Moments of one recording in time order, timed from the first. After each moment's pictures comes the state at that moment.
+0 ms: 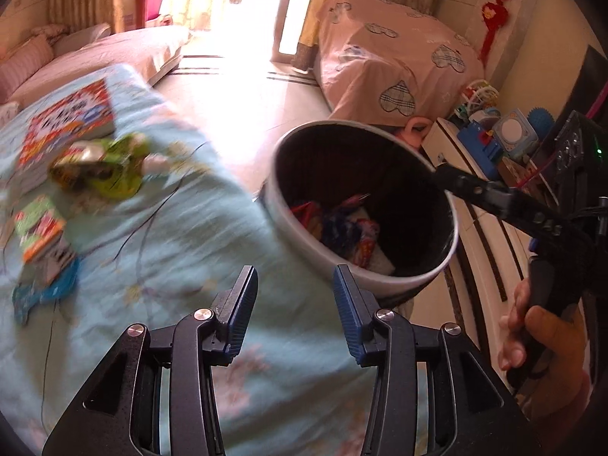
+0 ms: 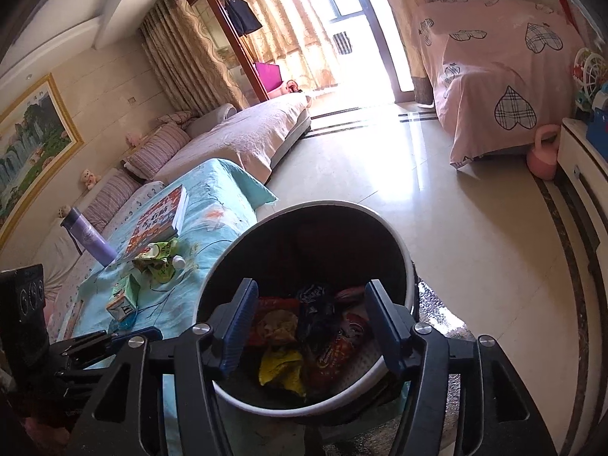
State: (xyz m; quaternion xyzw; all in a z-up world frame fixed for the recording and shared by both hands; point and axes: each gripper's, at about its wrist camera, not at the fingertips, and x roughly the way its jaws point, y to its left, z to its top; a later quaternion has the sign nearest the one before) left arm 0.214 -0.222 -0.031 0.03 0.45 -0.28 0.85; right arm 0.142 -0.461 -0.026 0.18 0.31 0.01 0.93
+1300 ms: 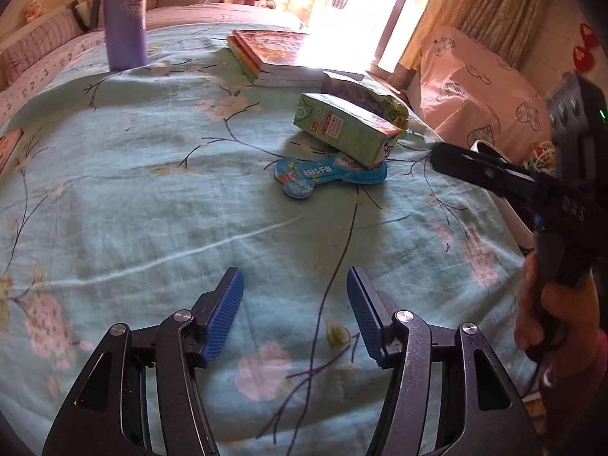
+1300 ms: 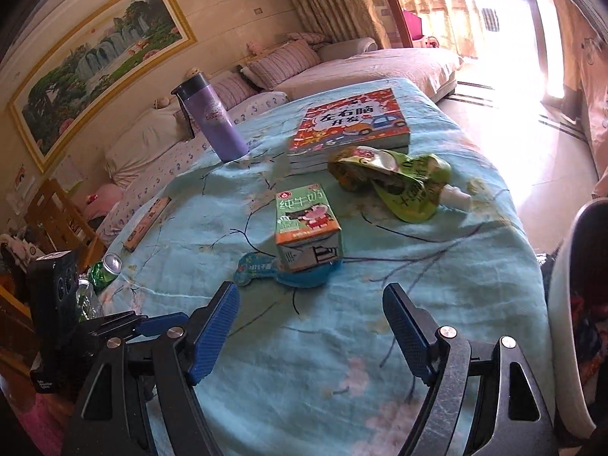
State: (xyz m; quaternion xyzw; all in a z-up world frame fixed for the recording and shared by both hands) left arm 0.208 0.011 -0.066 -0.04 0.46 -0.16 0.87; right arm 0.226 -0.207 -0.051 0.06 0.38 0.24 0.89
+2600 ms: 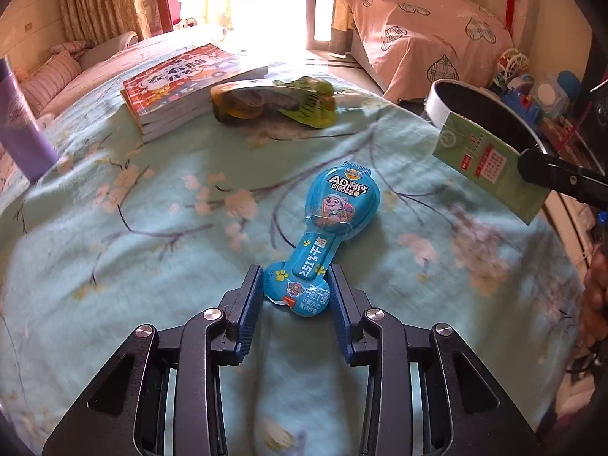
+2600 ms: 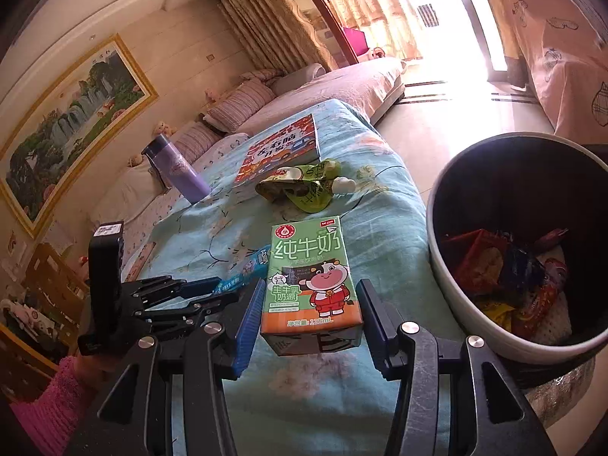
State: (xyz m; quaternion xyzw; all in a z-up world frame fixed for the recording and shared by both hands) left arm 0.237 -0.073 -0.064 0.11 0.44 -0.24 0.86; right arm 0.155 -0.315 -0.047 0.17 0.34 0.16 0.91
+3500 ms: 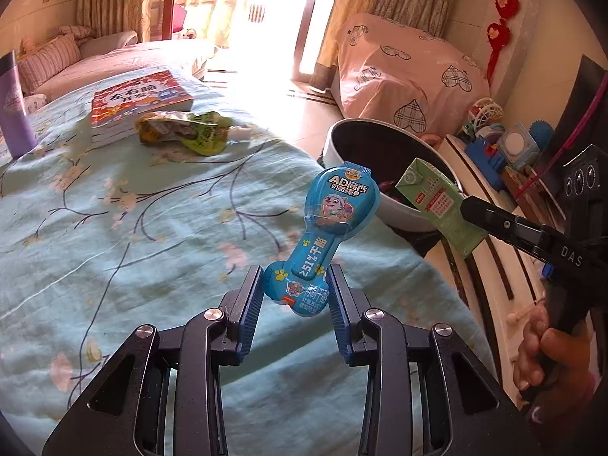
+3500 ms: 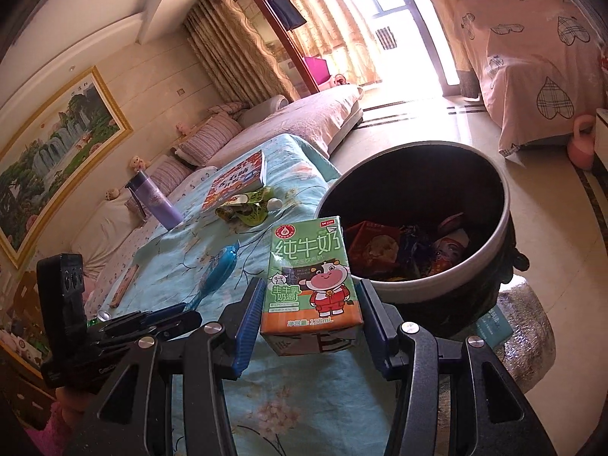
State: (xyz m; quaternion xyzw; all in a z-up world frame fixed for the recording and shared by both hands) left arm 0.163 -0.146 -0.028 0.02 0.41 -0.27 0.87; right arm 0.092 -0.385 -0.038 0.19 0.30 0.09 0.93
